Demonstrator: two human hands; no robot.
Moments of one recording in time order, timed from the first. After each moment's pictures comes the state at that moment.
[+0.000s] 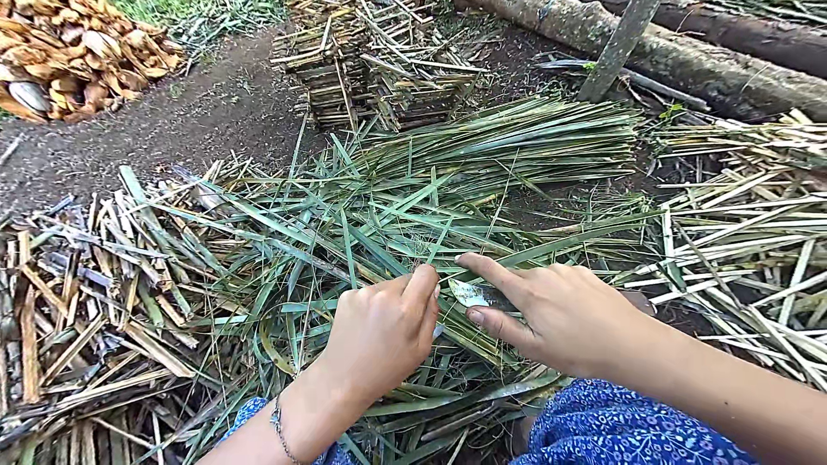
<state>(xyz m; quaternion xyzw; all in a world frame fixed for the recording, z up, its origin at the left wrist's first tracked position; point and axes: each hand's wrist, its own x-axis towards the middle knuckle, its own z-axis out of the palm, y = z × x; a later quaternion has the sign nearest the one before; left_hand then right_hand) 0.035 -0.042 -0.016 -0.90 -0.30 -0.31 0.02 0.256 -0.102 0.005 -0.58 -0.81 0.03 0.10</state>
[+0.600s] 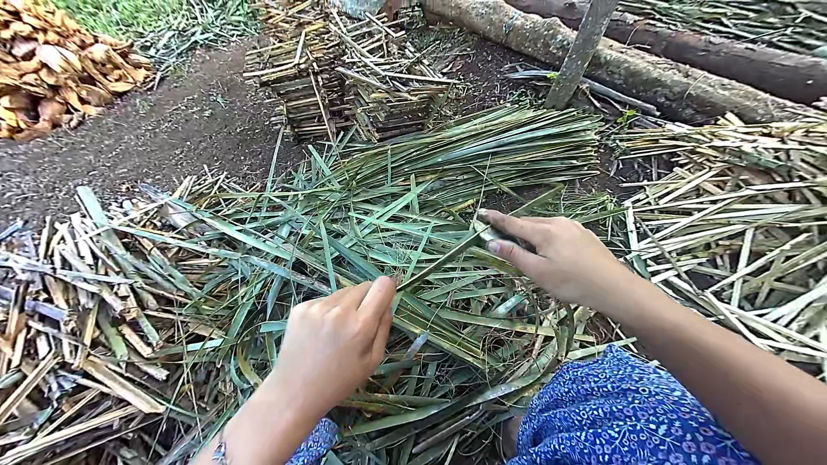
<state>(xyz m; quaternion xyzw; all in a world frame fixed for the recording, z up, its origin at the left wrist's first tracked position) 0.022 -0.029 -0.015 -0.91 -0.27 -0.30 0.09 0.322 -0.074 0.003 -0.70 -0.69 0.08 0.18</state>
